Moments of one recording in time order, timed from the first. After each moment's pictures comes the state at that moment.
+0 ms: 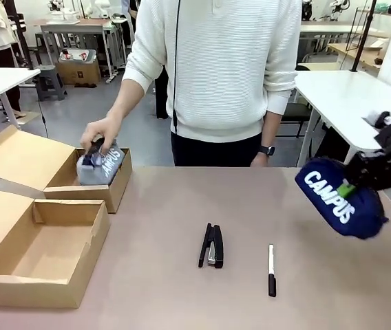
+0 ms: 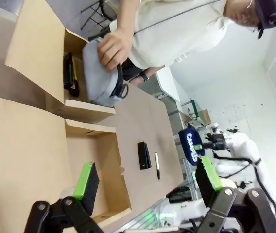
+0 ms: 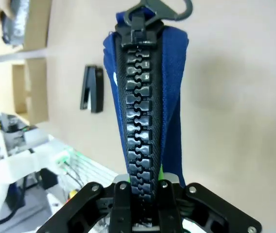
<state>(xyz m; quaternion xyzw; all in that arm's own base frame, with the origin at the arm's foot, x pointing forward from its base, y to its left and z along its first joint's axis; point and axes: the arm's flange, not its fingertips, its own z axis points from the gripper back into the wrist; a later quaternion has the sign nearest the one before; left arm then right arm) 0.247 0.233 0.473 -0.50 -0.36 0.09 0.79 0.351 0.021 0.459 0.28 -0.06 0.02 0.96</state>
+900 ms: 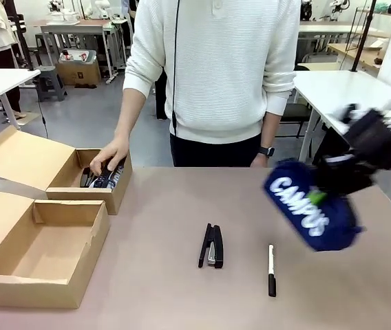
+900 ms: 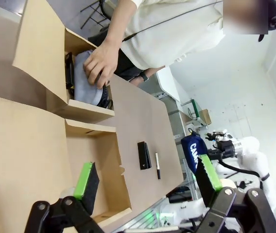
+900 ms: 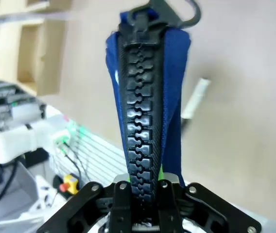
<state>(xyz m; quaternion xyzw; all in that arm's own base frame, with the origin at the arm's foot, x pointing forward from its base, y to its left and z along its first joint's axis) 0.247 0.233 0.472 -0.50 -0.35 0.09 0.79 0.313 0.153 0.492 0.26 -0.05 0.12 0.96</state>
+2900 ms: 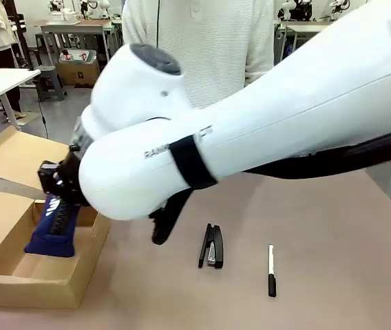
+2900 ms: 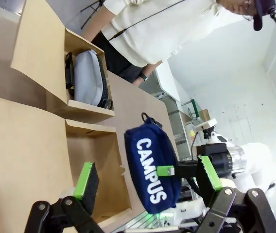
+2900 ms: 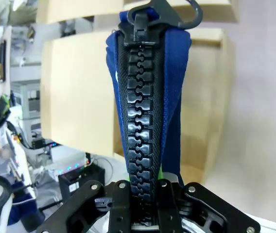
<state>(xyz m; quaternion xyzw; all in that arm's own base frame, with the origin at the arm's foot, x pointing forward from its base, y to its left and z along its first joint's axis) 0.247 0.233 0.473 -0.50 -0.36 0.09 0.79 0.312 0.591 0.461 0.31 -0.09 0.01 0.94</state>
